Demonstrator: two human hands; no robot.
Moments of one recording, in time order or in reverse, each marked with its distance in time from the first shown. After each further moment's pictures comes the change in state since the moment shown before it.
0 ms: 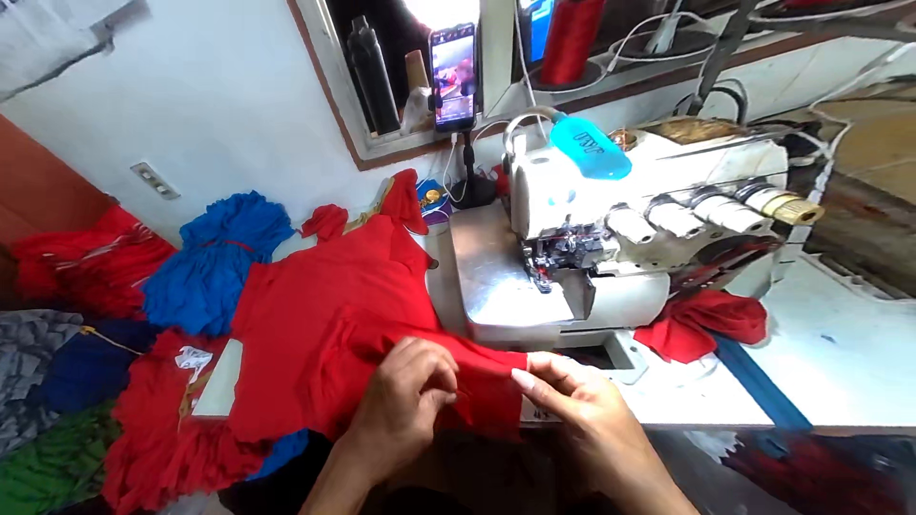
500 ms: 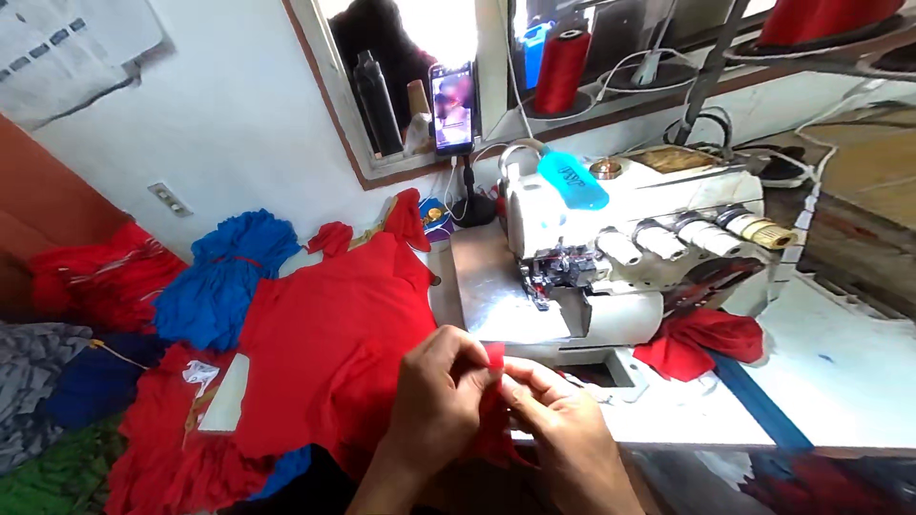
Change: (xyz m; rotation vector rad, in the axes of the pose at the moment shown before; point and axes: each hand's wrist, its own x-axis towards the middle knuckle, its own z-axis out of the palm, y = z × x) left_hand 0.038 0.039 0.020 -0.133 0.252 -0.103; right_hand -0.006 -0.038 0.046 0.152 0.140 0.094
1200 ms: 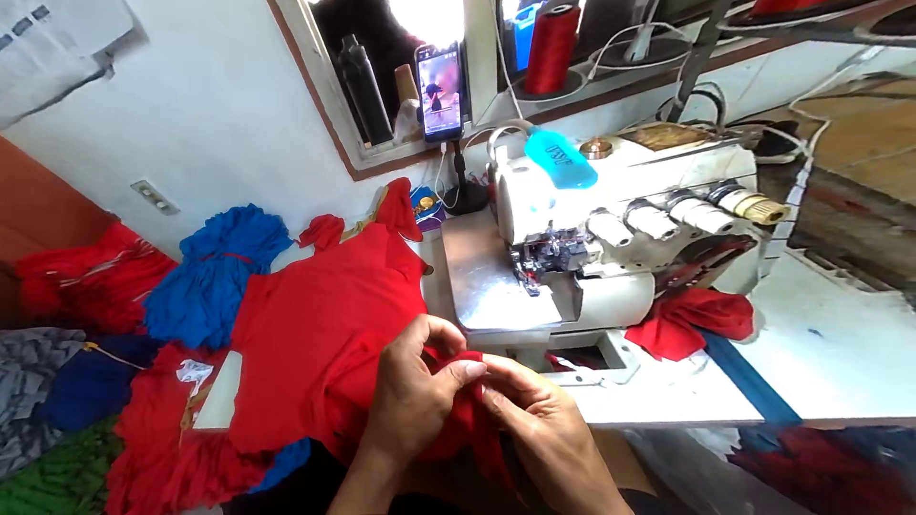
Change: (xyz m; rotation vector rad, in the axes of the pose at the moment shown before) left_hand -0.003 -0.006 -0.009 -0.106 -0.062 -0.251; right_hand -0.006 0.021 -0.004 0.020 -0.165 -0.179
